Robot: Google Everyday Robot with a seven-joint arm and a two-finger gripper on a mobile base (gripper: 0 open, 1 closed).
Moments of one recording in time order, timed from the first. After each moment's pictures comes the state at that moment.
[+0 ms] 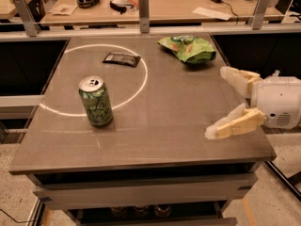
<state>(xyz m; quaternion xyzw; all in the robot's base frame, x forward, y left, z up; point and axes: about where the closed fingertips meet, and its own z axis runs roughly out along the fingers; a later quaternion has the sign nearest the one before) 0.453 -0.139 0.926 -0.46 0.65 0.30 0.52</state>
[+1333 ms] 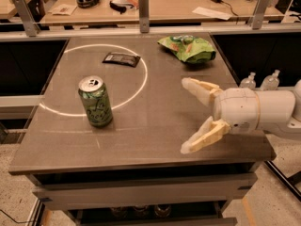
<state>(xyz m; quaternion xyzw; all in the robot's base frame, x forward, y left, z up) 0.447 -0.073 0.892 -0.52 0.55 0.39 0.52</state>
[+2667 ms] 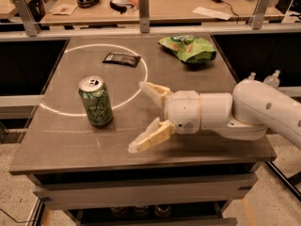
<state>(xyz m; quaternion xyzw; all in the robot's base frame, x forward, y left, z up) 0.461 0.032 0.873 -0.52 0.54 0.42 0.51</state>
